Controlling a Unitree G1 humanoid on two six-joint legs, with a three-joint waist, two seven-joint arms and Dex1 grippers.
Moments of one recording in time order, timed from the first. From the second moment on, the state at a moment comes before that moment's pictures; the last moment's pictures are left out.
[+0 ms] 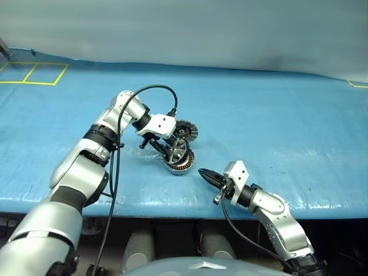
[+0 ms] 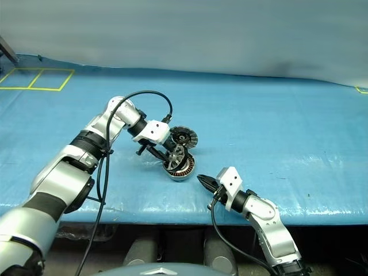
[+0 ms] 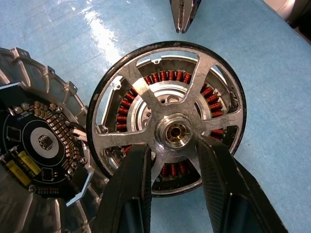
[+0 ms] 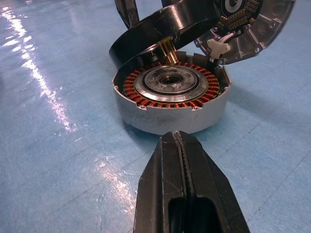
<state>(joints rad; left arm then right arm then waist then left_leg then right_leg) -1.08 0.42 -0.52 0.89 0.08 -0.30 -1.61 0.13 -0.38 0.16 -0.20 0.24 0.10 0.71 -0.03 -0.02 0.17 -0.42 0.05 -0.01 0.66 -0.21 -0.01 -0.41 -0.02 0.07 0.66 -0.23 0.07</state>
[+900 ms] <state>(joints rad) -0.90 0.47 -0.37 0.70 0.00 -0.20 -1.61 0.11 -0.34 0.13 -0.20 0.25 0.10 0.67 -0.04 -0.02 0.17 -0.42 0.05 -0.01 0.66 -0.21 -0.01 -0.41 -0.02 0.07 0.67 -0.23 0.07</state>
